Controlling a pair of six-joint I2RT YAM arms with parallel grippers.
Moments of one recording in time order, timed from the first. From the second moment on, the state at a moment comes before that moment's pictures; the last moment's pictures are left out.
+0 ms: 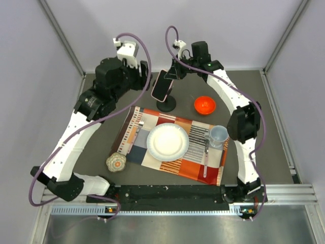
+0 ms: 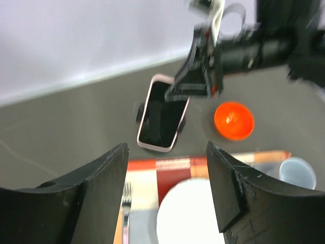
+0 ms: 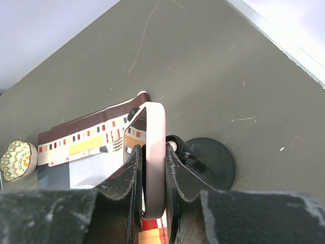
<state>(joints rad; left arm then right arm) -0.57 1.34 1.78 -0.62 -0.15 -0.15 0.41 2.19 2.19 -0.49 -0.69 -0.03</state>
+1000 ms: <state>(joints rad) -0.27 1.38 0.96 0.16 0.47 -0.56 0.38 1.86 1.65 -0.28 -0.53 0.35</state>
